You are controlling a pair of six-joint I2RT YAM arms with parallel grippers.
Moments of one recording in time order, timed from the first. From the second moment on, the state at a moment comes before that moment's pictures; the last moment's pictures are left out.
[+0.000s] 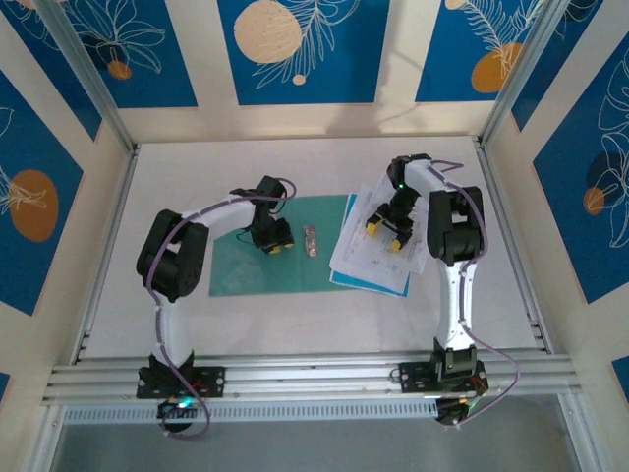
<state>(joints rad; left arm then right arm) -0.48 2.01 1.39 -0.70 0.24 -0.75 0.14 2.28 1.78 -1.32 -0.30 0.77</state>
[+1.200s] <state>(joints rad) -0.70 2.31 1.85 -0.61 0.42 -0.85 0.01 2.19 1.66 -1.21 -0.31 0.74</state>
